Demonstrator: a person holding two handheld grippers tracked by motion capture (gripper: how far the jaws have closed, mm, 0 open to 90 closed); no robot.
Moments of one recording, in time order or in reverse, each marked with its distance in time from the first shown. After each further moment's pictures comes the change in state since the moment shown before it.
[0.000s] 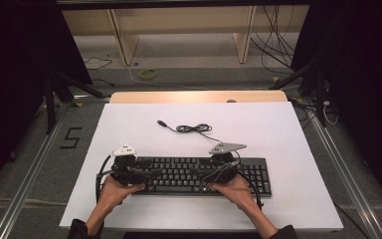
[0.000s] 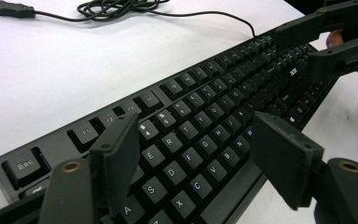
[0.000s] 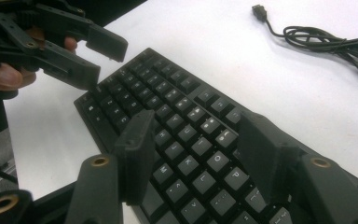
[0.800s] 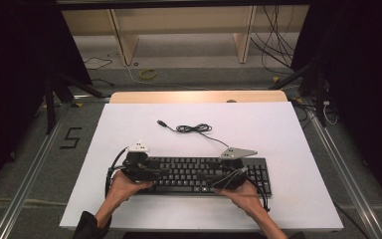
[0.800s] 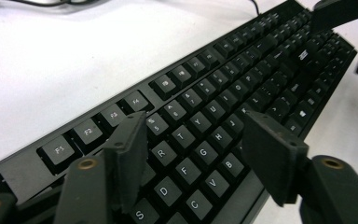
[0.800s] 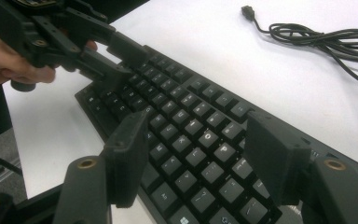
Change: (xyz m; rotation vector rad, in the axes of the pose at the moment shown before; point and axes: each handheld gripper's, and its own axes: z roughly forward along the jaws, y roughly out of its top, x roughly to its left) left arm -0.004 0.011 0.028 0.111 0.008 0.032; right arm -0.002 -0.016 -0.020 -0.024 -0.014 0.004
